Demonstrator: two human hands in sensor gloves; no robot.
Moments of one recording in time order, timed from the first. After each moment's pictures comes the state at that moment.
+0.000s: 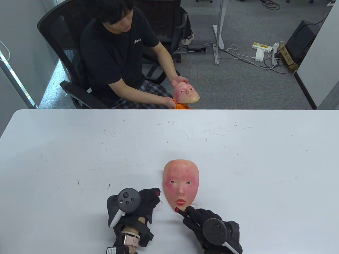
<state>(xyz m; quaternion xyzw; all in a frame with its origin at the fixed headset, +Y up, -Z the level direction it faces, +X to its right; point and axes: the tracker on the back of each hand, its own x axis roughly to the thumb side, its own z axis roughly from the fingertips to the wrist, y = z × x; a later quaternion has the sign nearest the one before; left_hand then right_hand) -0.155 -0.759 -0.286 -0.05 -0.10 0.45 0.89 0.120 -0.758 -0.215 0.13 -0.03 0.96 0.23</state>
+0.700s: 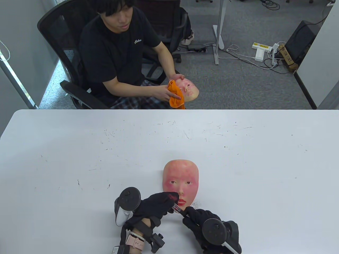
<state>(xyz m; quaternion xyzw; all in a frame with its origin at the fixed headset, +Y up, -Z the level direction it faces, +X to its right) -0.120 -0.766 -0.284 -0.13 -0.19 0.57 0.79 0.119 -0.761 -0.216 0.13 -0.03 0.96 0.24</state>
